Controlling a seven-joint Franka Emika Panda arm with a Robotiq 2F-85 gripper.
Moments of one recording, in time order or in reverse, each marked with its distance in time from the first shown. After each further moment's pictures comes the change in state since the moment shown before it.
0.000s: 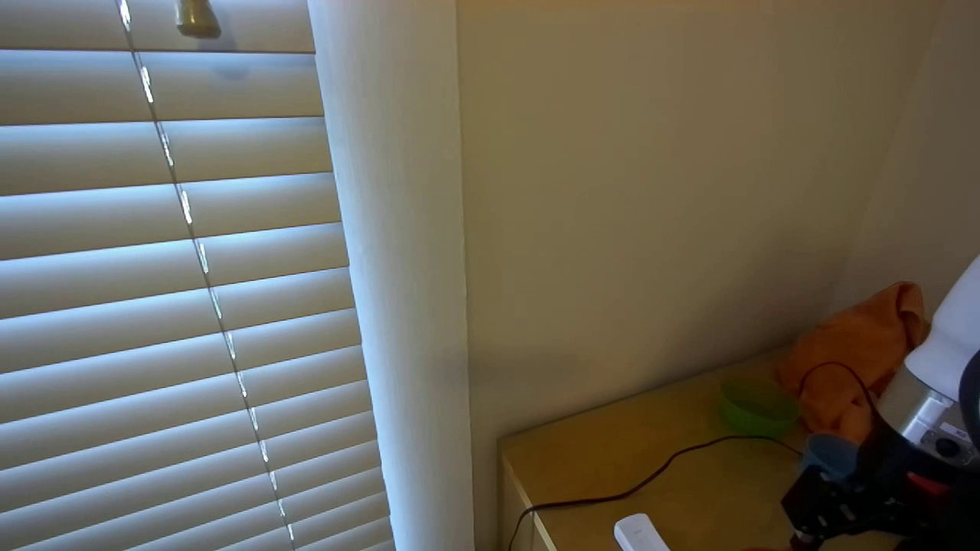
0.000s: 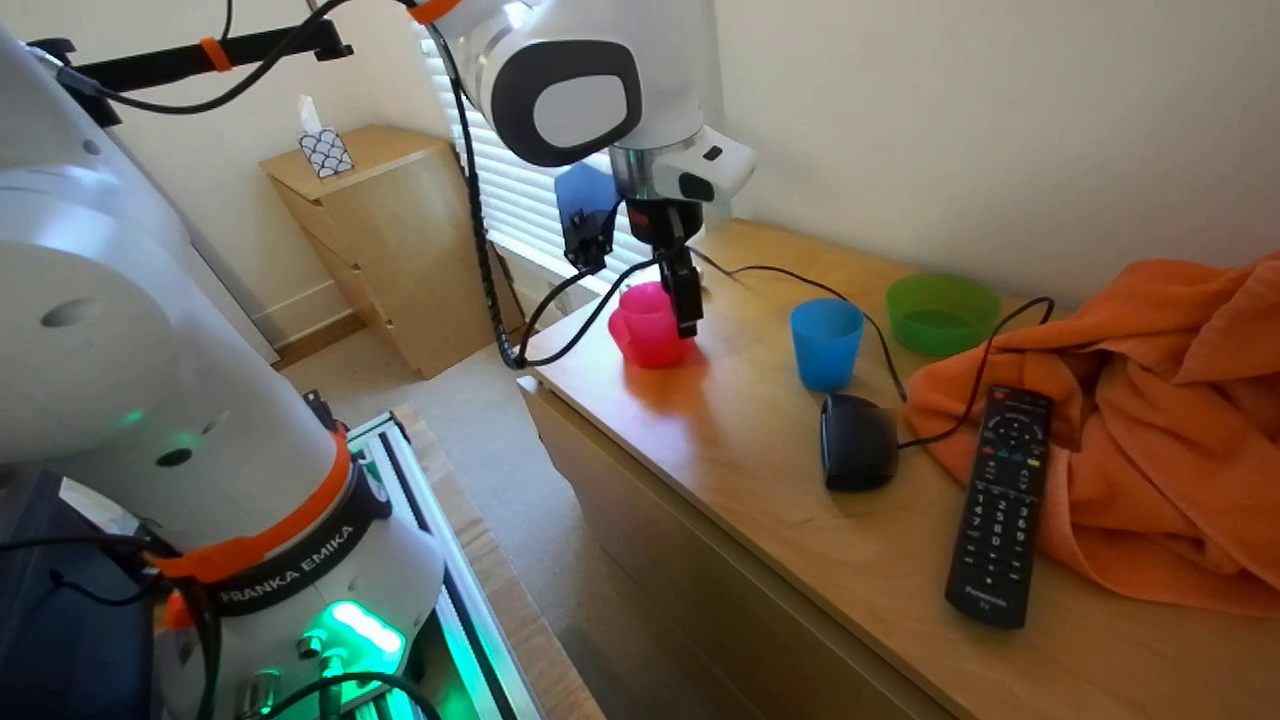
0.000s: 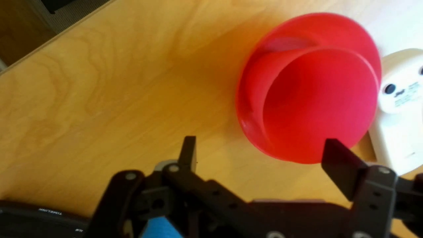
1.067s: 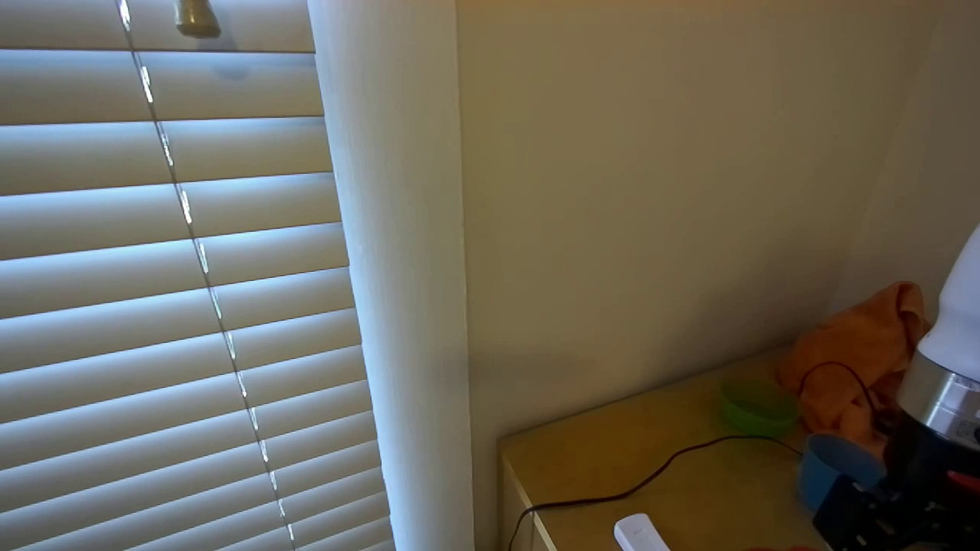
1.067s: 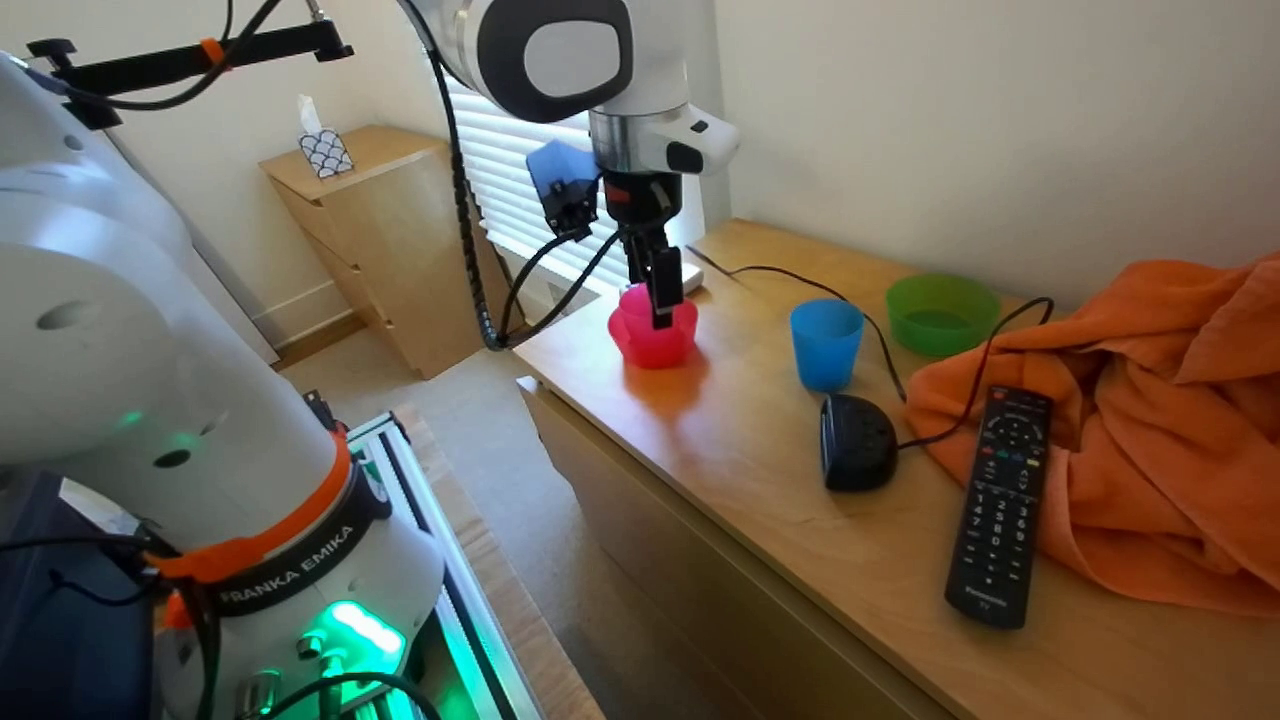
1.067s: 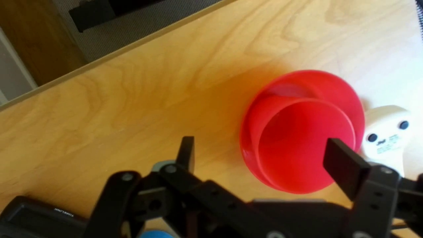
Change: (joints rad) arm -0.012 -0.105 0.006 0.003 -0.089 -0.224 -0.020
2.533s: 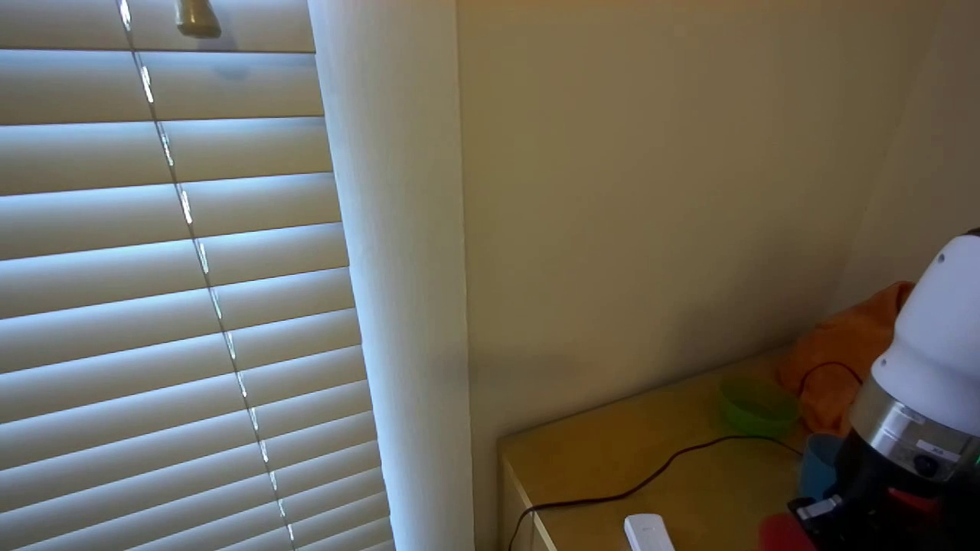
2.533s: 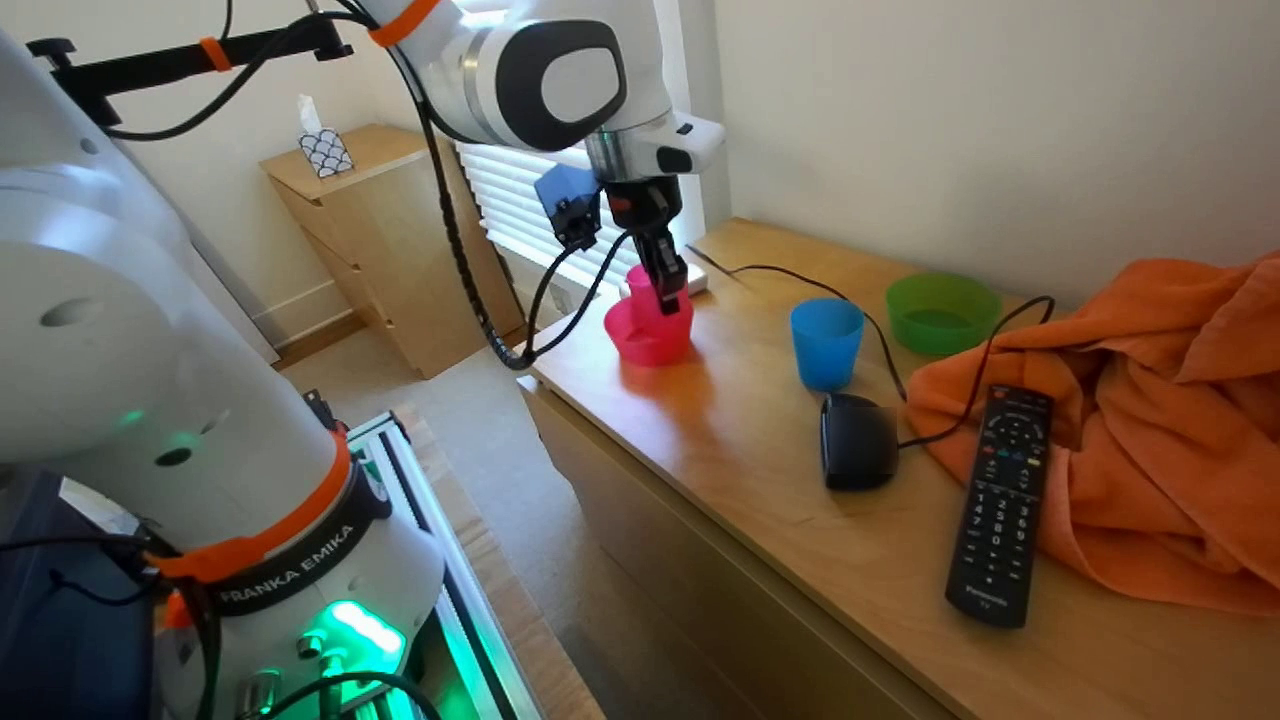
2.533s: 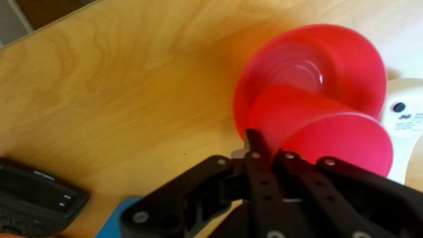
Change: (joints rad) arm 0.011 0.089 0.052 0.001 -0.214 0.211 0.223
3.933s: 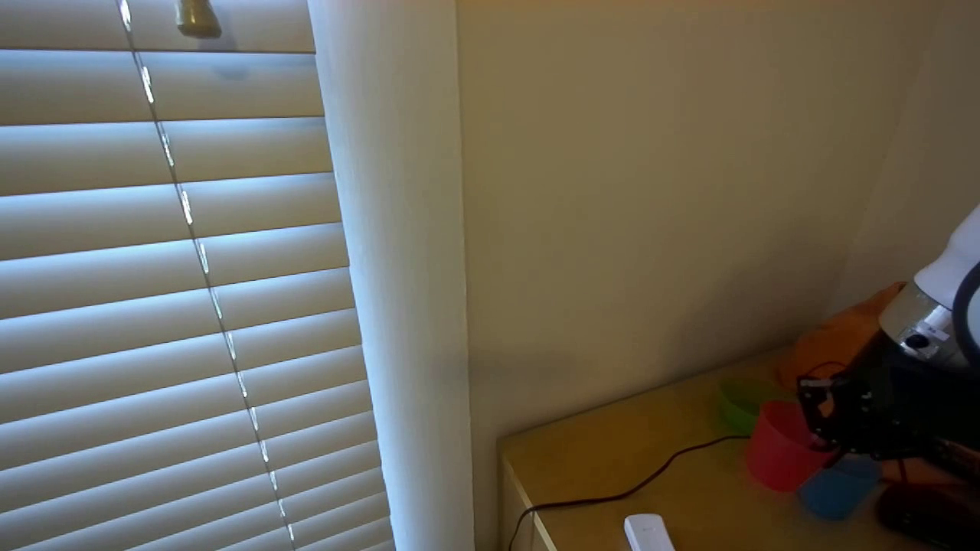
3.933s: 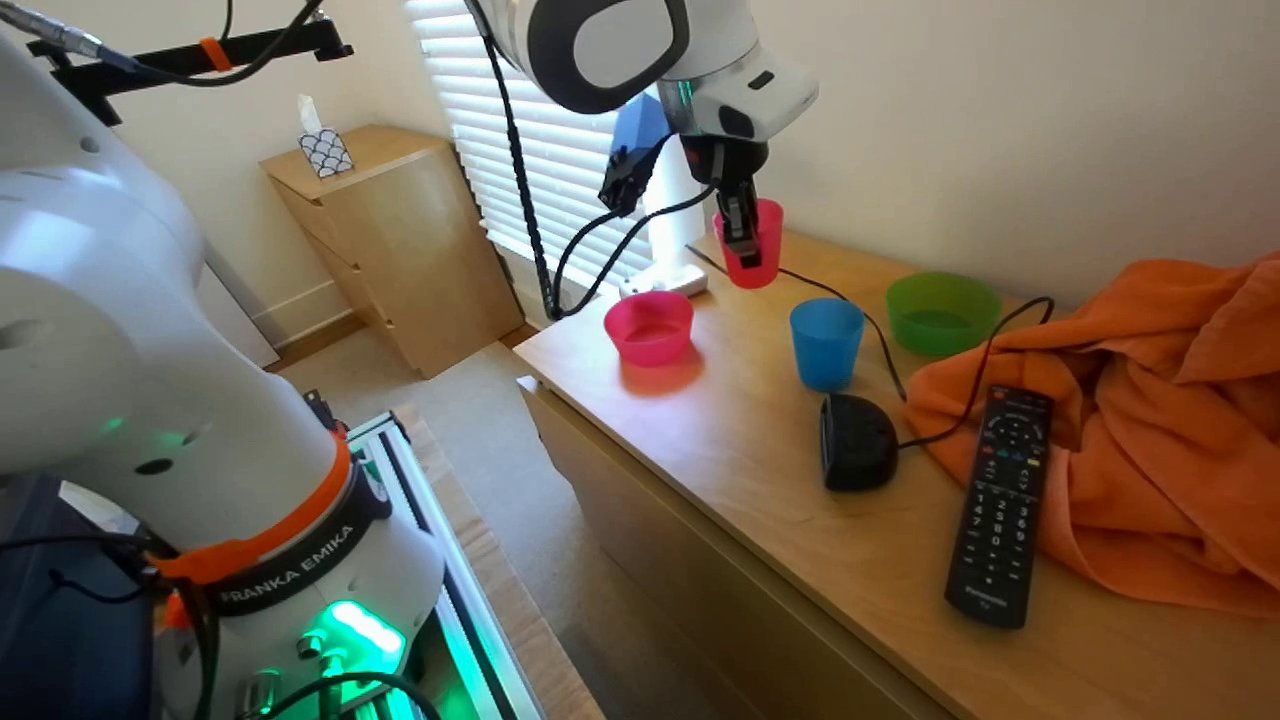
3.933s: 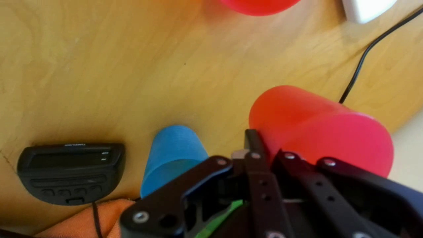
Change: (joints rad) arm -0.127 -0.013 -0.034 0.091 0.242 0.066 0.075
